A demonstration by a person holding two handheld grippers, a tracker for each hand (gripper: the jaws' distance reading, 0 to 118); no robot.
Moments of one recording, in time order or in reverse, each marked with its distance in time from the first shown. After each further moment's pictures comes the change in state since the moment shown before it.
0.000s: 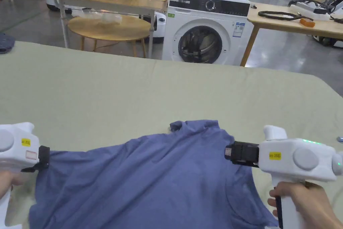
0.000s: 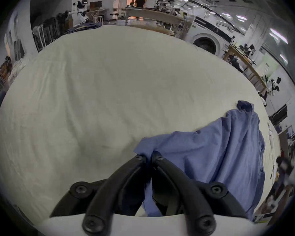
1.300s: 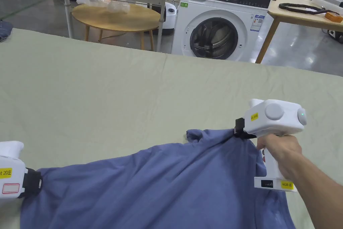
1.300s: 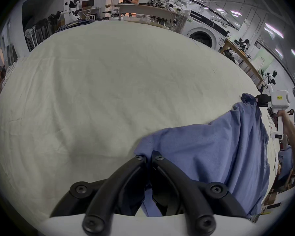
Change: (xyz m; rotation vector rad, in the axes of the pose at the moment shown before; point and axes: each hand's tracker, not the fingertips) left arm -0.016 0.004 -0.033 -0.028 -0.029 -0.066; right arm -0.003 0.115 -0.181 -0.121 -0.100 0.051
